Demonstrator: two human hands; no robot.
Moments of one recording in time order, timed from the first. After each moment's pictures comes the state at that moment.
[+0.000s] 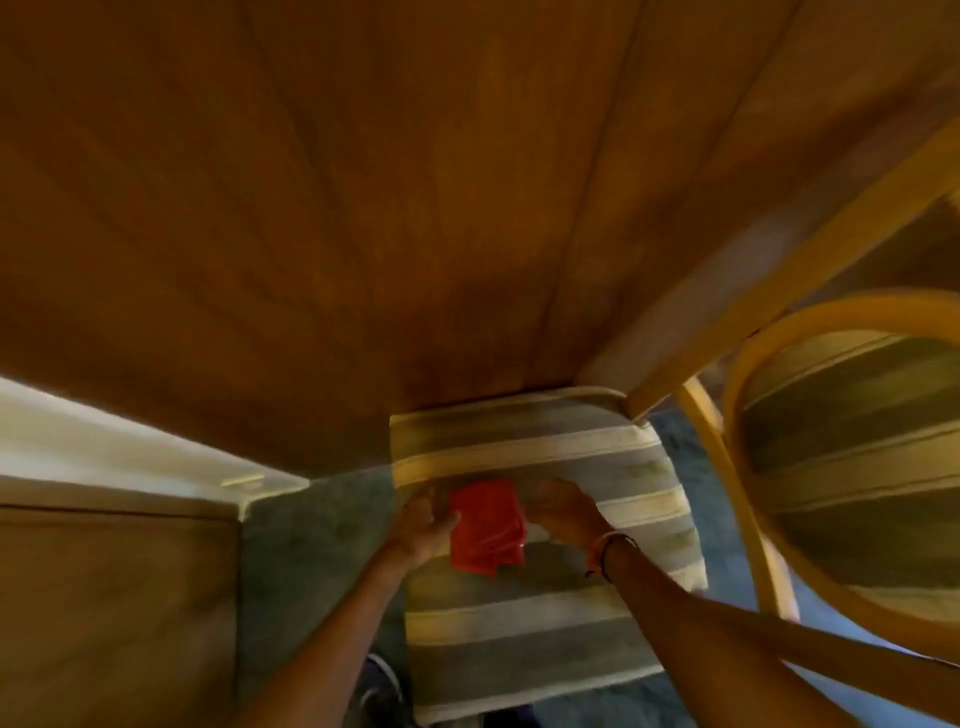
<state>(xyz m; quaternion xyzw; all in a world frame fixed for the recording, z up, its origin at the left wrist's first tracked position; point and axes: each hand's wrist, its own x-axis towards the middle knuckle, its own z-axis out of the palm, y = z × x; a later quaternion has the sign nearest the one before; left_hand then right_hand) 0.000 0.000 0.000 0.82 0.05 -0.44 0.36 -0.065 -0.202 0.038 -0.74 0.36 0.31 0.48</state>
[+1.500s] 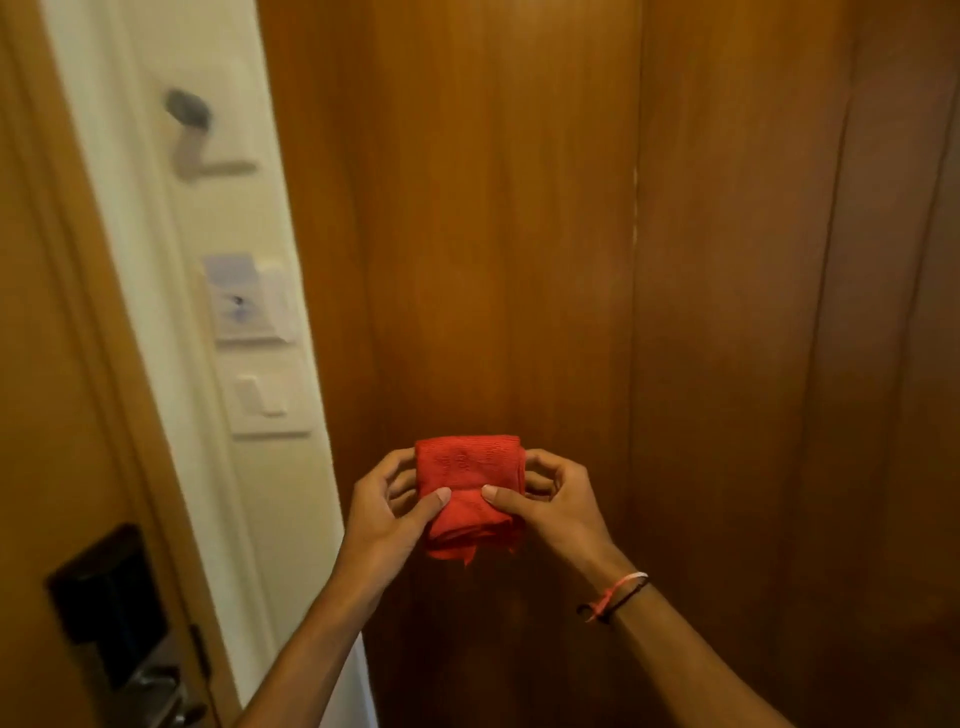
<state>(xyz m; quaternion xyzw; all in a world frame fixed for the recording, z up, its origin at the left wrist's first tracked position) 0.099 0.234 0.563 0.74 -0.18 0.15 0.63 0.083 0.038 0.559 -0.70 -0.08 -0.15 0.70</state>
